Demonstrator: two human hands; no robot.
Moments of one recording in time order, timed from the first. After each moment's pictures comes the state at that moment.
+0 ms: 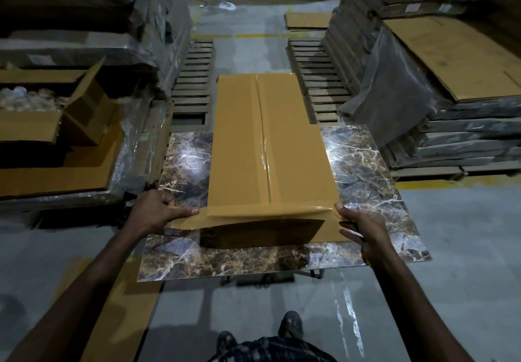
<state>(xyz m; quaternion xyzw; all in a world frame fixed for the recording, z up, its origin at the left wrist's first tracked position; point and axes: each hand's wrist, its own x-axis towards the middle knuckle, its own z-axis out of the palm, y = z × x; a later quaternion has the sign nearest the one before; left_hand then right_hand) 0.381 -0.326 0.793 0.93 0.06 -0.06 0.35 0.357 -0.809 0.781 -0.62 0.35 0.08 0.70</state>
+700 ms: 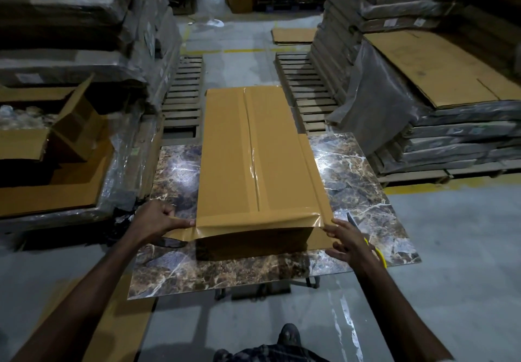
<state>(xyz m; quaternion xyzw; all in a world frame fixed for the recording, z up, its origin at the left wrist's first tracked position) 0.395 -0.341 0.787 0.93 0.05 -0.11 0.34 0.351 -0.807 0.760 -0.60 0.39 0.16 0.68</state>
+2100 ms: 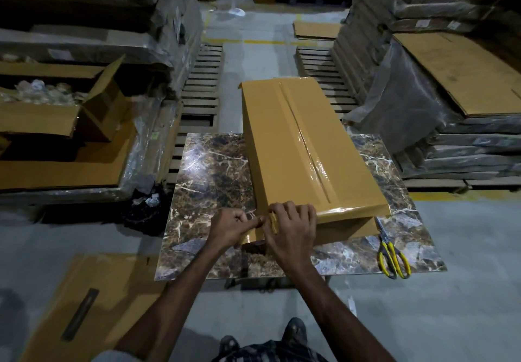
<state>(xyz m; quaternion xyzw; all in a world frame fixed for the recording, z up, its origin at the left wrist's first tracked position) 0.366 -0.420 0.728 0.83 0.08 -0.09 0.55 0.332 -0.596 0.760 -0.96 -0.05 -0.21 0.15</state>
